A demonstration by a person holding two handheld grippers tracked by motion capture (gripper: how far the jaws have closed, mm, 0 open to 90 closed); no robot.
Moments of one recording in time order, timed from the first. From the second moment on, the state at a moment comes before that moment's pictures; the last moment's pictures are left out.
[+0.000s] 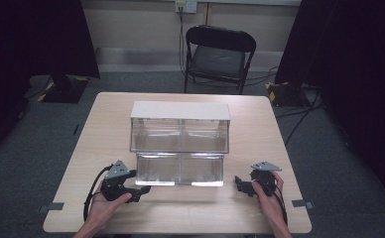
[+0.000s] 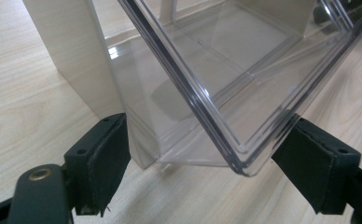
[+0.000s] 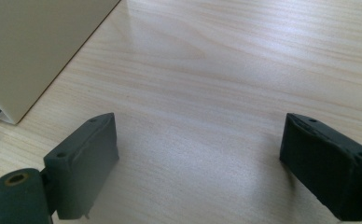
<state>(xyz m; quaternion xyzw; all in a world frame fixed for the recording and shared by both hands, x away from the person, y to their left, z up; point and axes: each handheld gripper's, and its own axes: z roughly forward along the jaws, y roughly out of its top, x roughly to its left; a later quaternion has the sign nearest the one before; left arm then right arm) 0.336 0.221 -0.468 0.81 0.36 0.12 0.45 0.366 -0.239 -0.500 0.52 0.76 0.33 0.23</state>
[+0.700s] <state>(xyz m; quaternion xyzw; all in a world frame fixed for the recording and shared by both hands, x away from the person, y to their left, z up) 0.333 0.222 -0.466 0.80 0.36 0.10 0.47 0.366 -0.239 -0.500 0.52 0.76 0.33 0.23</state>
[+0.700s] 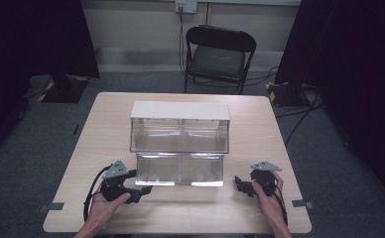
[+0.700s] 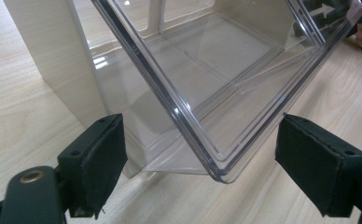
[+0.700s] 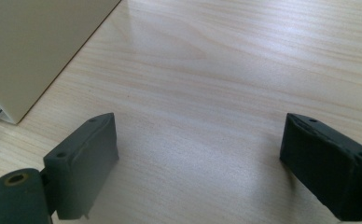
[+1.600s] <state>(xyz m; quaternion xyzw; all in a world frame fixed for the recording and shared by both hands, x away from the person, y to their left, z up) 0.332 0.224 -0.463 0.80 0.35 0.10 0.48 0.366 -0.239 -0.500 0.52 0.76 0.33 0.23</state>
